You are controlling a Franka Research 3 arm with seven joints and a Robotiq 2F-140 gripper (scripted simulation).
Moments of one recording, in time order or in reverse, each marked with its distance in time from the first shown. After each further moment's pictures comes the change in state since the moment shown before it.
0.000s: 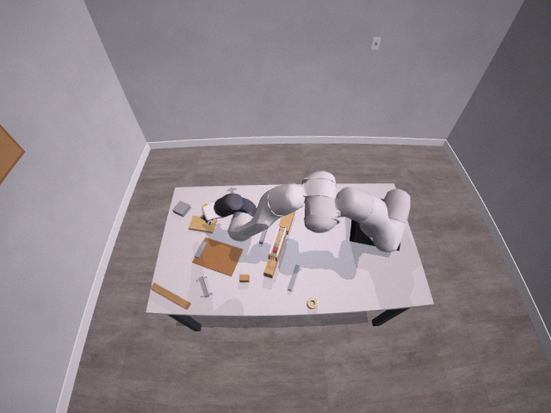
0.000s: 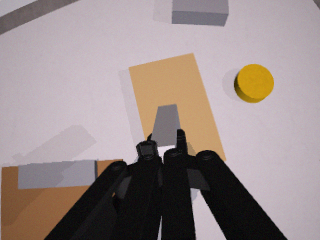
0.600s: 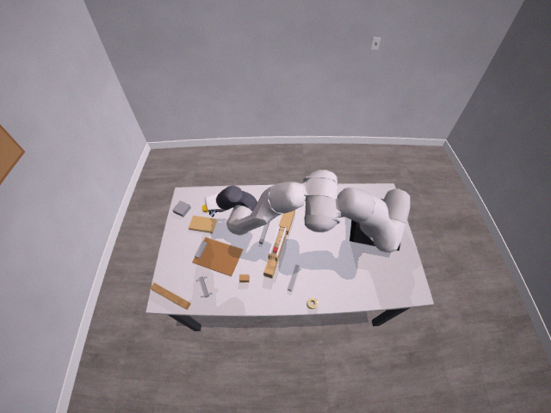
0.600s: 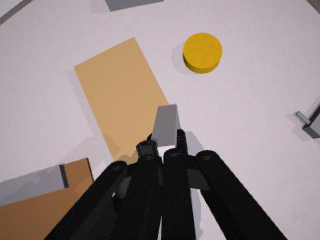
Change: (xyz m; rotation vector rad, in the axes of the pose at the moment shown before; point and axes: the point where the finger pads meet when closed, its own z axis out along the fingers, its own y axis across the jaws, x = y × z) arm -0.025 0.051 -0.001 -0.066 -0.098 0.199
